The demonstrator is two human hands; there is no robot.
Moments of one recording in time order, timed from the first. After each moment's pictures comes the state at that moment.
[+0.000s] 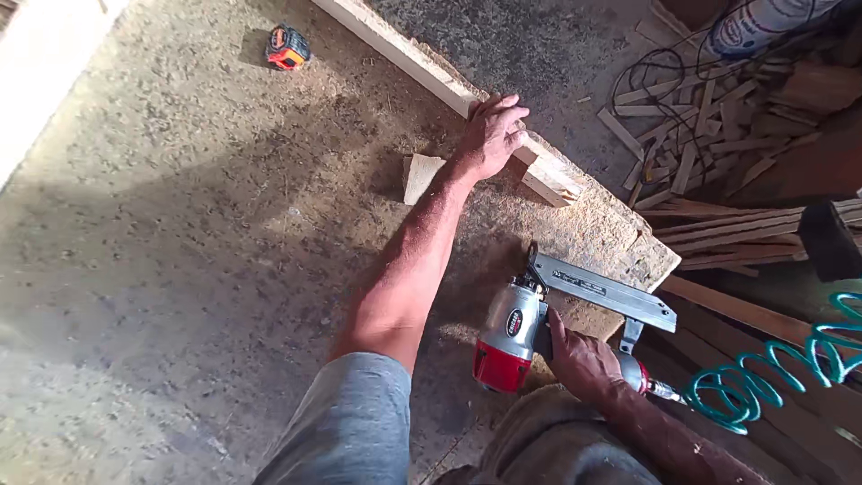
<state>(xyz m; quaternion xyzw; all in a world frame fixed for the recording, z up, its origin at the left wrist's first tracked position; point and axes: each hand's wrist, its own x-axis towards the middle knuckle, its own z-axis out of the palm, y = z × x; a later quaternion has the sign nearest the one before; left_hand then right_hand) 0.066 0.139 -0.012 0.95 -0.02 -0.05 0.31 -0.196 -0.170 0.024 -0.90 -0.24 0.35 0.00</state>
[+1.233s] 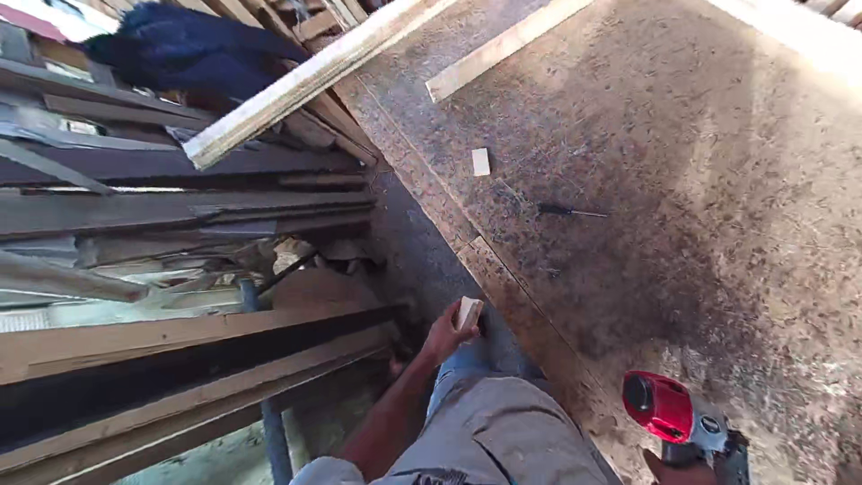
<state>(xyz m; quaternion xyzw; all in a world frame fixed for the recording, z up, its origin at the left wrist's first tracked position) -0.780 -0.182 -0.021 0.26 0.76 0.28 0.52 -0.293 -0.147 0.051 -0.83 -0.46 0.32 -0.04</state>
